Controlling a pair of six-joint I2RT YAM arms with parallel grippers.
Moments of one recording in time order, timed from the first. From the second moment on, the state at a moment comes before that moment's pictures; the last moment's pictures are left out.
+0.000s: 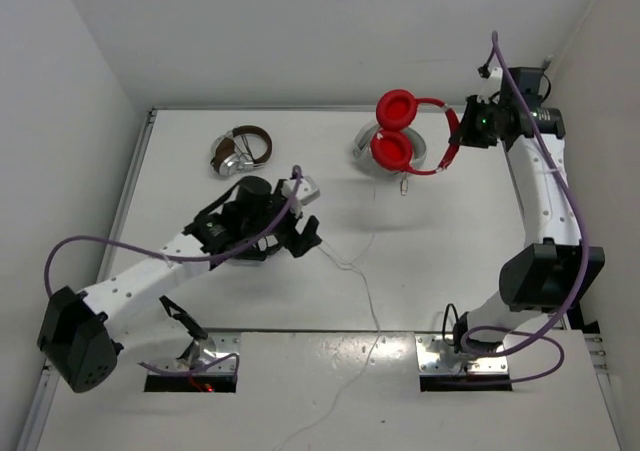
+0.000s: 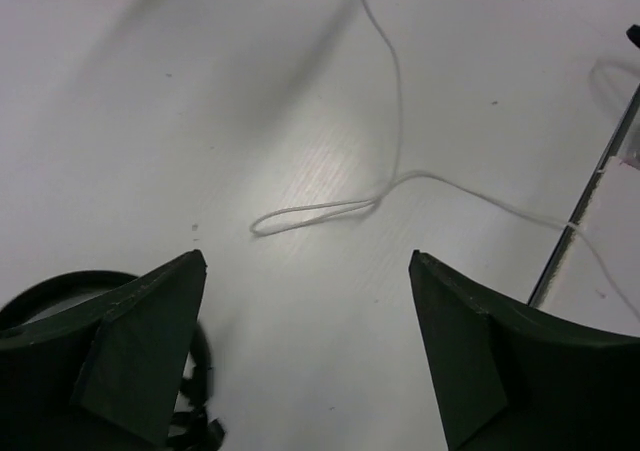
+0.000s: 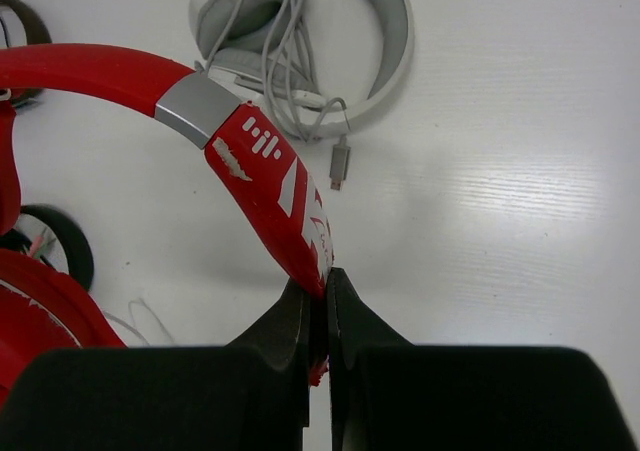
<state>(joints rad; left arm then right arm) -0.64 1.11 0.84 -0.22 0.32 0.10 -0.10 1.59 1.65 -0.86 -0.26 0.08</state>
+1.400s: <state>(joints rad) -0.72 1.54 0.92 -0.09 0.12 -0.53 -0.17 1.44 1.67 -0.89 -0.49 0.15</state>
